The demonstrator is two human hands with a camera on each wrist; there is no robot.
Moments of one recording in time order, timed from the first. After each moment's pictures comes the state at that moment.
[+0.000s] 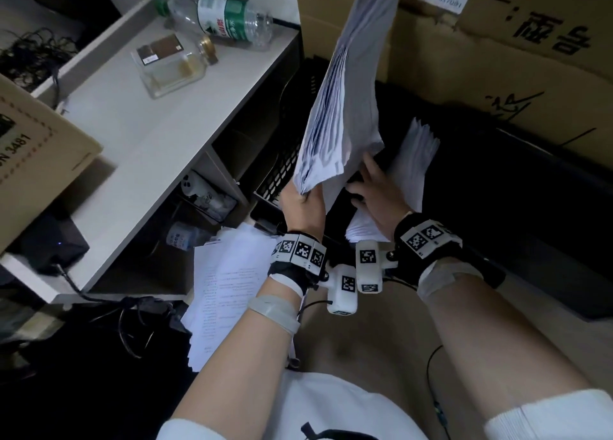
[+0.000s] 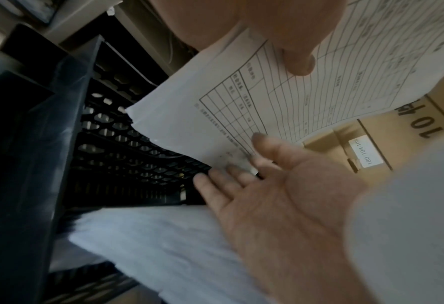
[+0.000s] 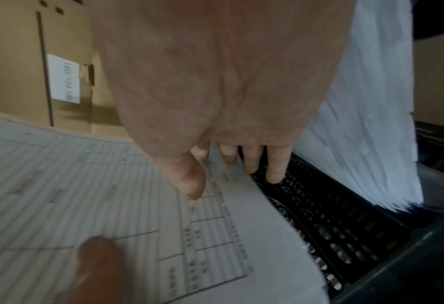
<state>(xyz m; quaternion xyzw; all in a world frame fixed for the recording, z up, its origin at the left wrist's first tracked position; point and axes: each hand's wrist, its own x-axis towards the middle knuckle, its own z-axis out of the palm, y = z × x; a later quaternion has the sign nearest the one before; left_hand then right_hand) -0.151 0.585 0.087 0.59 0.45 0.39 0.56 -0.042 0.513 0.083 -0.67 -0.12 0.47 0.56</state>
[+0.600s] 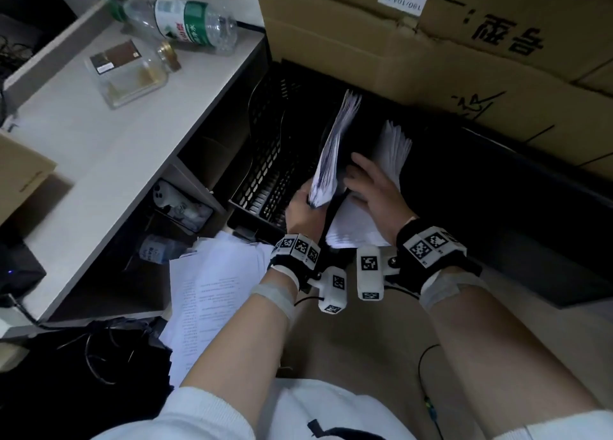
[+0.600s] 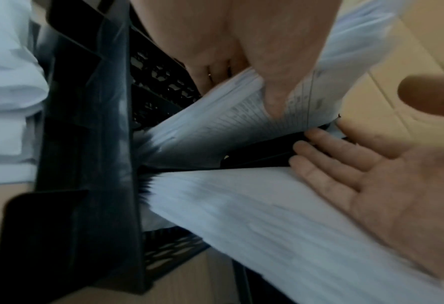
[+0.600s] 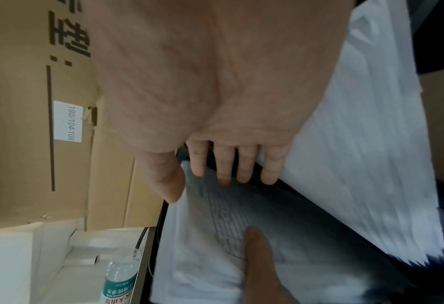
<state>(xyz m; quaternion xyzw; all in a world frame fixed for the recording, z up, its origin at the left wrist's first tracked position) -0.119 0.575 0.038 0.68 0.48 0.13 0.55 -0.021 0.480 0.098 -0.67 -0.11 0.43 0.60</state>
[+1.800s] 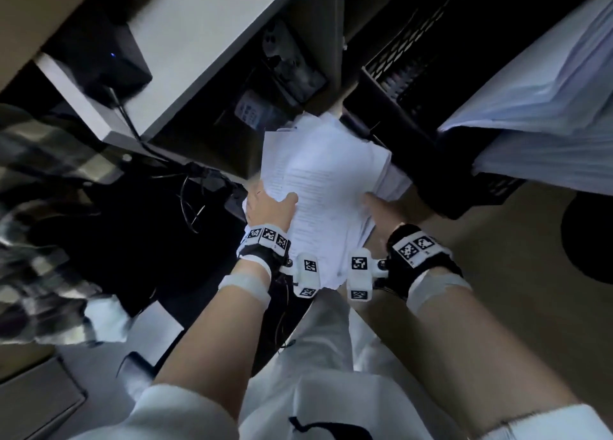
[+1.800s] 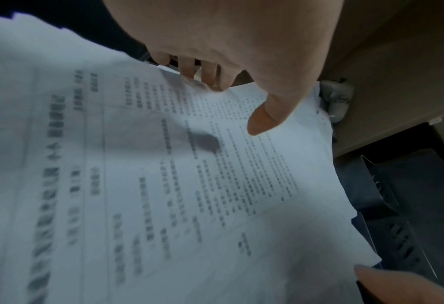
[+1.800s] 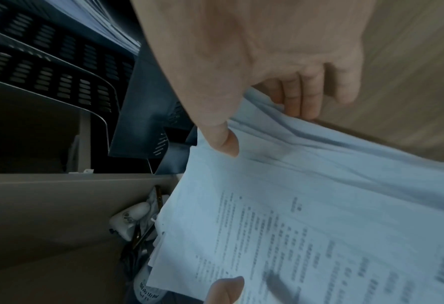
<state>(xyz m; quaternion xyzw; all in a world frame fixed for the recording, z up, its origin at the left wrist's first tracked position) -0.413 0.616 -0.105 0.51 0.77 -0.01 0.38 -0.227 0.517 -0.102 -0.79 0.02 0.56 0.22</state>
